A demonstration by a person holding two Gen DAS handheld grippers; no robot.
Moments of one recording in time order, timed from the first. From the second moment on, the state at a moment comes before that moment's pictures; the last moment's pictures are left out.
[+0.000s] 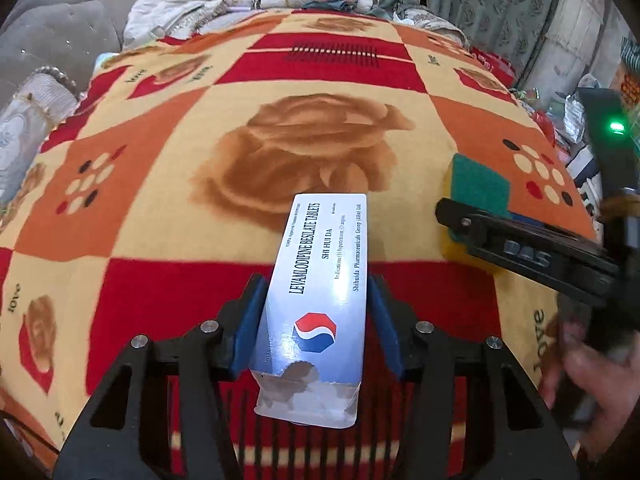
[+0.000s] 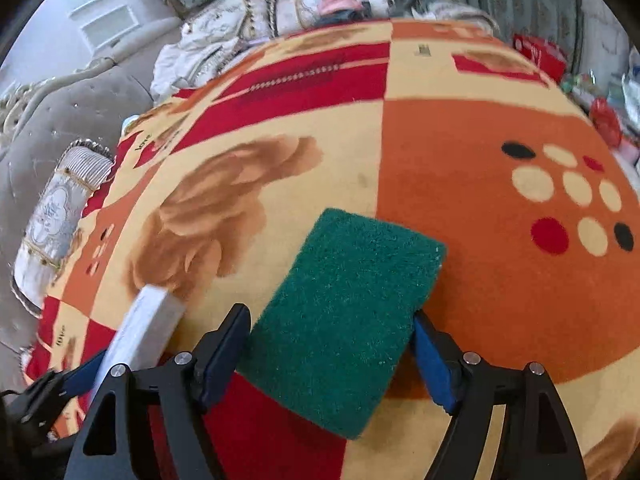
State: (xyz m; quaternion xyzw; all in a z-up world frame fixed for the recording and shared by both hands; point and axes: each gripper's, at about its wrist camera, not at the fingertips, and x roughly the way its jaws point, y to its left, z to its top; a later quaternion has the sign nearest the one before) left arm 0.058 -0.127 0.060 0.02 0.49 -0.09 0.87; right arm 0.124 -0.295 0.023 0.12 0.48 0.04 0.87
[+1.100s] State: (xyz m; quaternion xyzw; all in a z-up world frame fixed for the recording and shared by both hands) left arm -0.143 -0.178 0.100 0.02 0.46 -0.20 0.87; right arm -0.190 -0.371 0.050 0.05 0.47 0.13 0.87
